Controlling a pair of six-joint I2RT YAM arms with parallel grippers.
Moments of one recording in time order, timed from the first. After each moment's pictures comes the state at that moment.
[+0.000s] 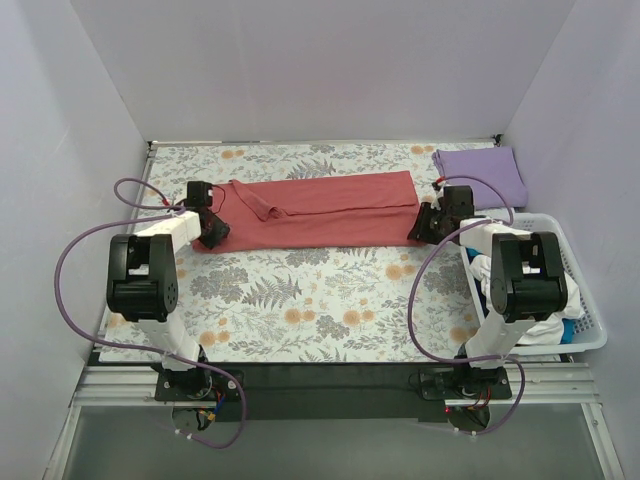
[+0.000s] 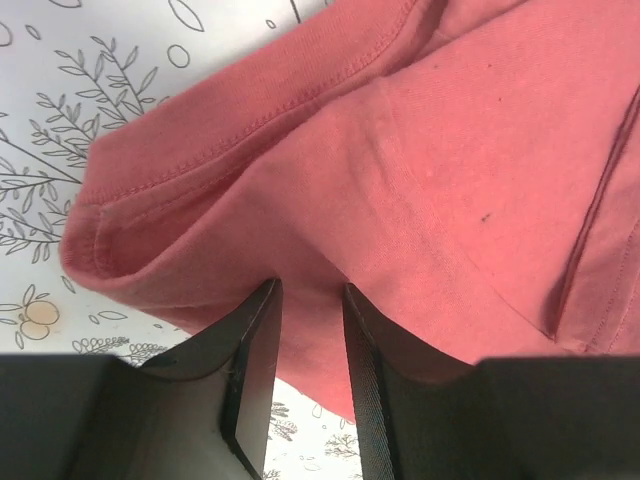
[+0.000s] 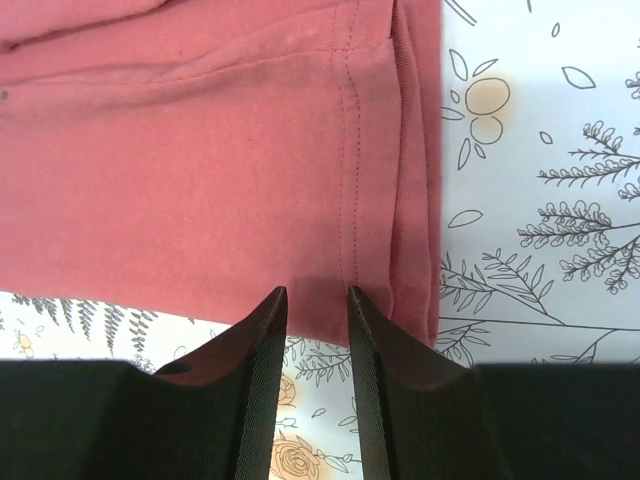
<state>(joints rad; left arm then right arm) -0.02 1.76 1.04 -0.33 -0.18 -0.84 0.08 1.72 0.91 -0.09 -0.27 0.27</state>
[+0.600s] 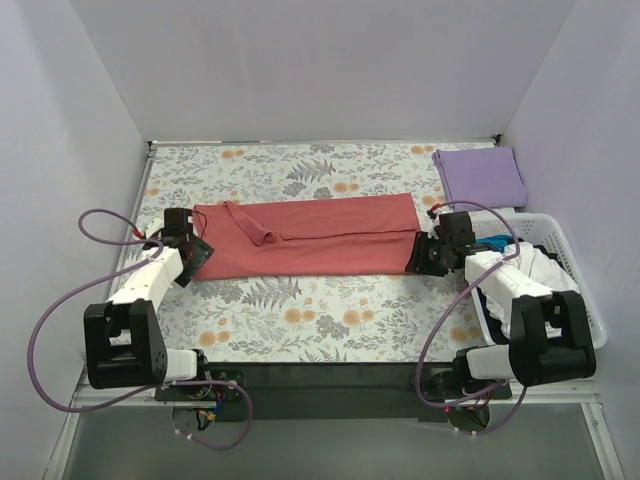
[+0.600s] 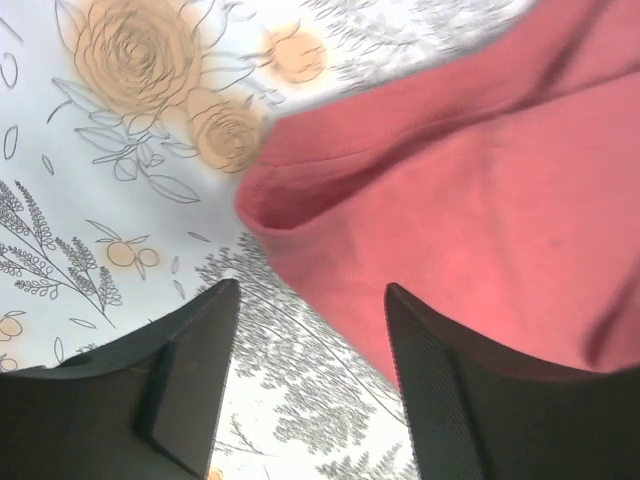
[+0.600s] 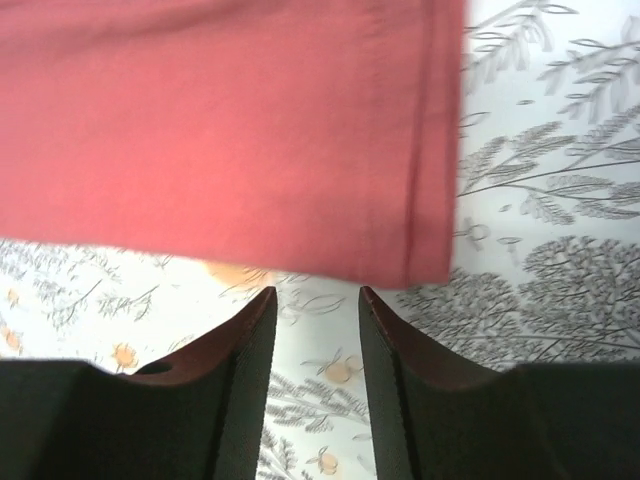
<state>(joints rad) 0.06 1.37 0.75 -0.51 -0.29 -0.85 0.15 1.37 0.67 -0.30 -0.24 0.30</state>
